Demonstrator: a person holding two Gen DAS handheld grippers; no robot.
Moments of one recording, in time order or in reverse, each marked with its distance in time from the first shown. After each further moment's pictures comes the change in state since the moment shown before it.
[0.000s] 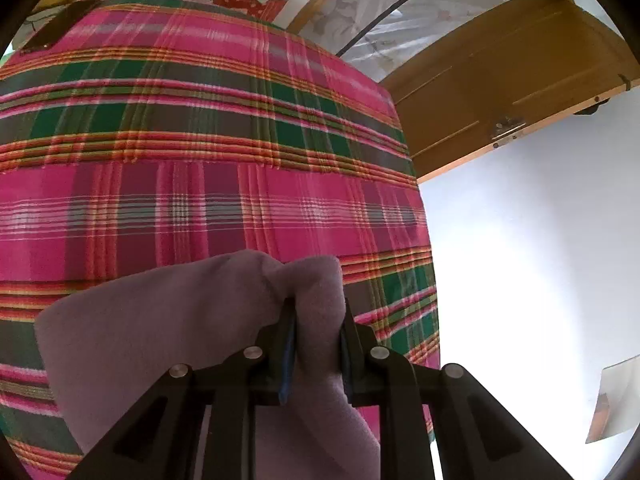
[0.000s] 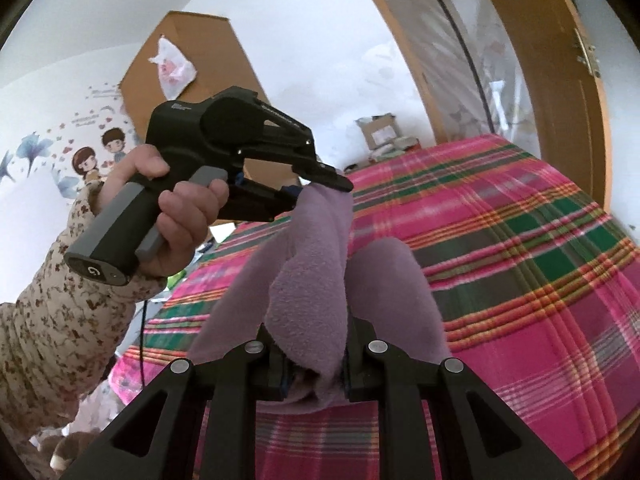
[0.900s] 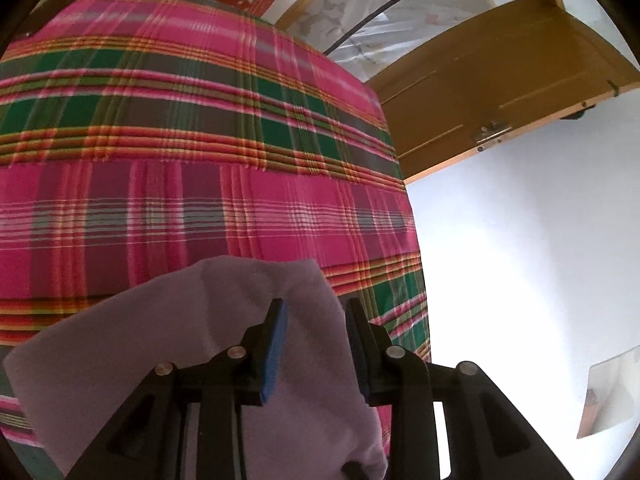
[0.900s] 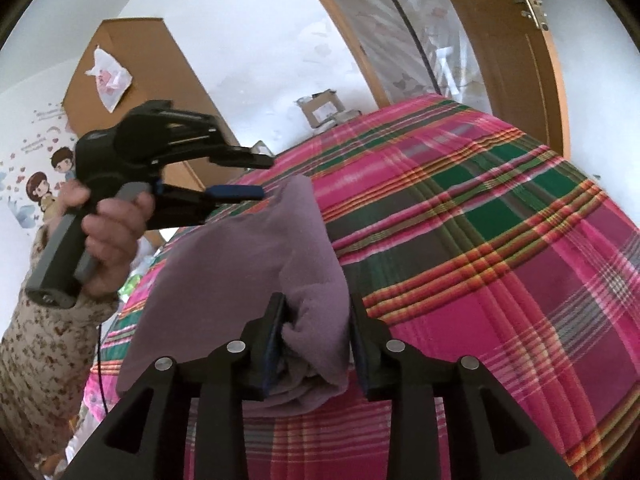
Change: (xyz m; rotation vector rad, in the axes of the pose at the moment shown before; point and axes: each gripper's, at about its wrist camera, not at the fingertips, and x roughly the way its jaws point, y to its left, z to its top) left arm 0.009 0.016 0.004 0.014 -0.030 -0.087; right arm 0.011 -0.055 -0.009 0.133 0.066 -0.147
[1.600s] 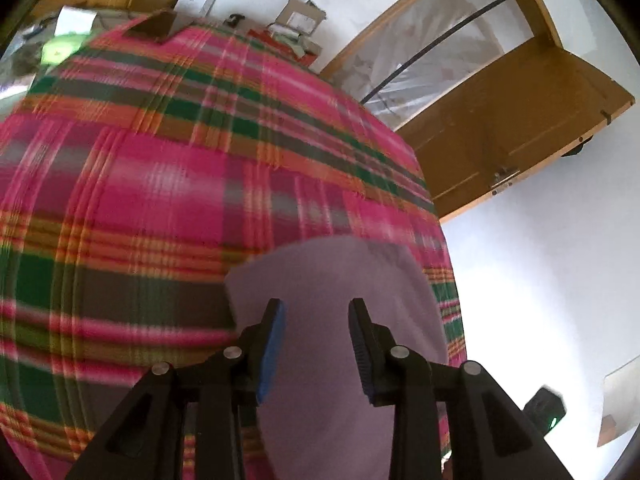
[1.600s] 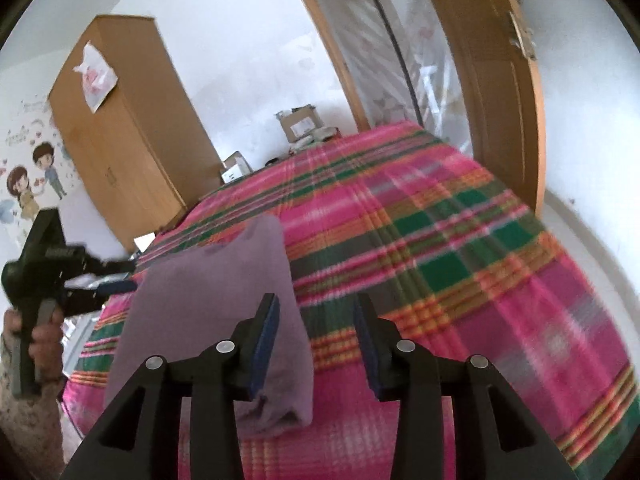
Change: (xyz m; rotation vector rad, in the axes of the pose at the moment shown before) left arm -0.101 0.095 -0.078 -0.051 -0.185 0.043; right arm -0.014 -0.006 0.042 -0.086 -0.044 -0.096
